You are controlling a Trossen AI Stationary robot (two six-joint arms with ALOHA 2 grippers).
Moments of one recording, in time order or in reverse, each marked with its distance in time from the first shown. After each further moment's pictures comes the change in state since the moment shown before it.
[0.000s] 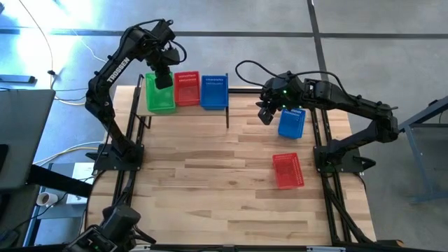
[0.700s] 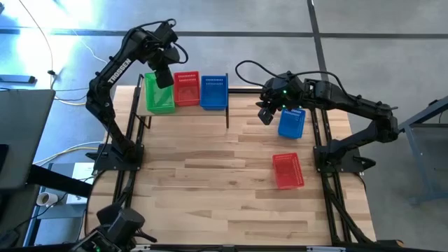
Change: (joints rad) left arm -0.033 0.000 0.000 0.000 -0.155 -0.122; right arm 0.000 0.000 0.000 0.000 0.000 0.000
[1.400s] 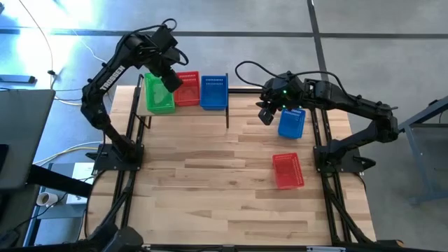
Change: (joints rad) left arm -0.104 -0.081 -0.003 0.000 0.138 -0.418; right arm 0.000 0.000 0.000 -0.001 0.000 -0.026
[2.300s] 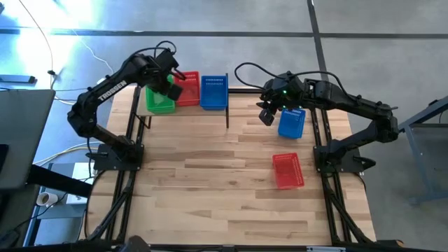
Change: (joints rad) left arm -0.022 -0.175 -0.479 0.200 -0.184 -0.469; right arm 0.000 0.000 0.000 -0.005 0.000 -0.053
